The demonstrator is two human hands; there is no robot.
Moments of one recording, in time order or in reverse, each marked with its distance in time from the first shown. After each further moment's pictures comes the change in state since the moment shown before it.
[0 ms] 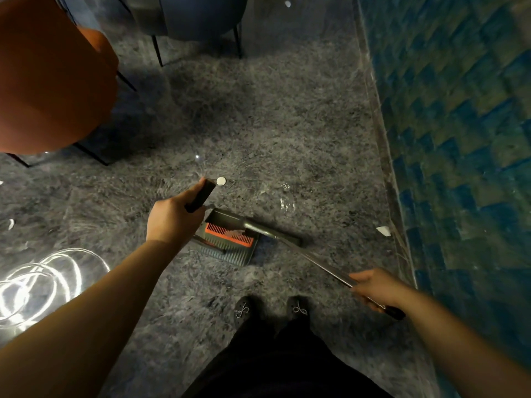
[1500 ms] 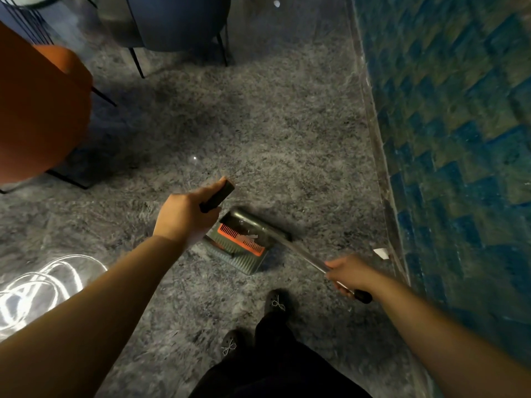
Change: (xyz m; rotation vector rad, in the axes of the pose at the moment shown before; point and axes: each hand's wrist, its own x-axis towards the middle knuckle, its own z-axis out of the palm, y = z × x) left_hand 0.138 0.103 0.060 0.060 -0.080 0.203; right_hand 0.118 -0.090 -0.103 0.094 -0.034 -0.004
